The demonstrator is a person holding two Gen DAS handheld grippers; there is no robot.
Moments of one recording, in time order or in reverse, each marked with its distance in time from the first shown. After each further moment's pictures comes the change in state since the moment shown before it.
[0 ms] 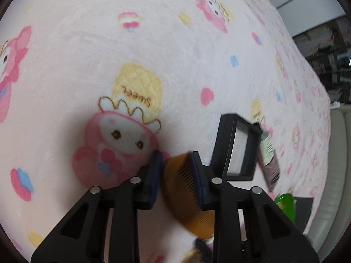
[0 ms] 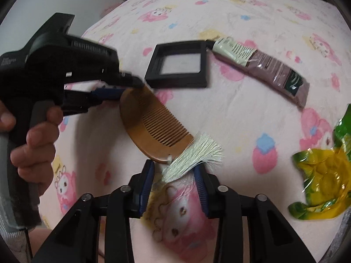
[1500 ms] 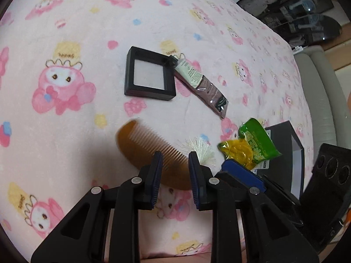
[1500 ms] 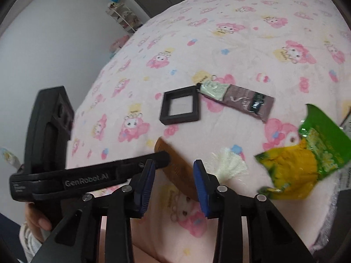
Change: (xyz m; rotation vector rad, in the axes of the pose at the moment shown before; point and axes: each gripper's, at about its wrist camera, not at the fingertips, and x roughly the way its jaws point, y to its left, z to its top) left arm -0.039 -0.062 -0.068 0.272 0.045 -0.128; right arm -0.093 -0.036 0.010 0.139 -0.135 0.160
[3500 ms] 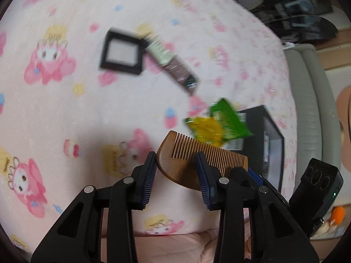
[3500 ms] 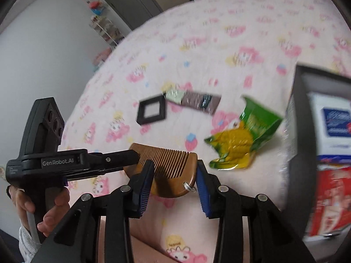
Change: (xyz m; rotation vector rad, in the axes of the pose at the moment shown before) left arm -0.028 -0.042 -0.029 0.029 0.063 -0.120; right arm -0.108 -0.046 -0.028 0.066 -0.086 -0.054
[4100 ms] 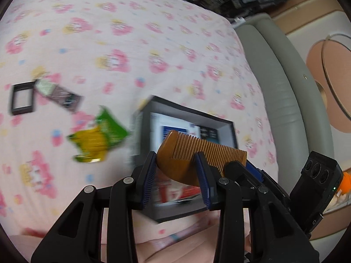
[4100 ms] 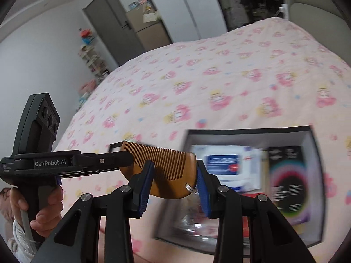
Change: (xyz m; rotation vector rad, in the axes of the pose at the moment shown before) left arm 0.036 -0.217 -0.010 0.214 0.016 -0.127; right arm -0.173 -0.114 0.031 0.013 -0.198 -0.156
